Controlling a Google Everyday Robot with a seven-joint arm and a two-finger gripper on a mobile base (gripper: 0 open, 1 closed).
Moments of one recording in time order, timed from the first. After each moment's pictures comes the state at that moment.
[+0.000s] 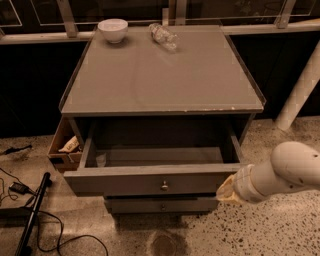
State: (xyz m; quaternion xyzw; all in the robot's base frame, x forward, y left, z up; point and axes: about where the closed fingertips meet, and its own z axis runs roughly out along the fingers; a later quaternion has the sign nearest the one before) arm 0.447 -0.213 0.615 -0.62 0.75 0.10 0.23
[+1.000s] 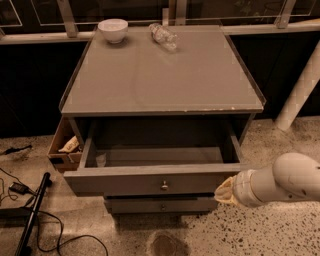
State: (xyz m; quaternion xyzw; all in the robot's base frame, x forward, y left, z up) arm 0.450 -0.208 0.605 -0.63 0.72 0.07 0.27
